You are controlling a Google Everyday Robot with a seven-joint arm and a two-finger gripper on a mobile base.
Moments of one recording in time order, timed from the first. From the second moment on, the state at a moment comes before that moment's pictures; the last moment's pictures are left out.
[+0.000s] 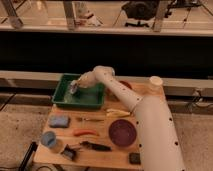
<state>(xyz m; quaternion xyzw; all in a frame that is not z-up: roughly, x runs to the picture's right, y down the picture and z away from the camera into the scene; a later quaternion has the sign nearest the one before) -0.187 -0.038 0.965 0.07 -0.38 -0.39 0.84</state>
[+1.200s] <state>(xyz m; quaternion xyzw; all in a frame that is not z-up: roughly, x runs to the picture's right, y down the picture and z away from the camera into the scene) -0.201 0.019 0.944 0.03 -0.33 -0.49 0.80</state>
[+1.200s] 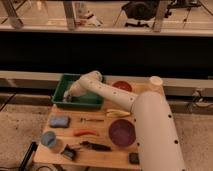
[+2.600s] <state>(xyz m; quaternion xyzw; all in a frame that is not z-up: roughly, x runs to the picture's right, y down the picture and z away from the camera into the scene) -0.078 -0.007 0.952 0.01 -0.19 -0.45 0.87</state>
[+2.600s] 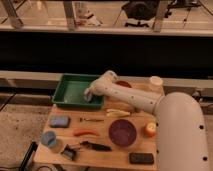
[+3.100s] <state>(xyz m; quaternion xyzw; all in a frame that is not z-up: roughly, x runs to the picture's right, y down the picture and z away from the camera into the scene) -0.073 -0.061 0.993 0.03 -0.16 -0.44 0.88</state>
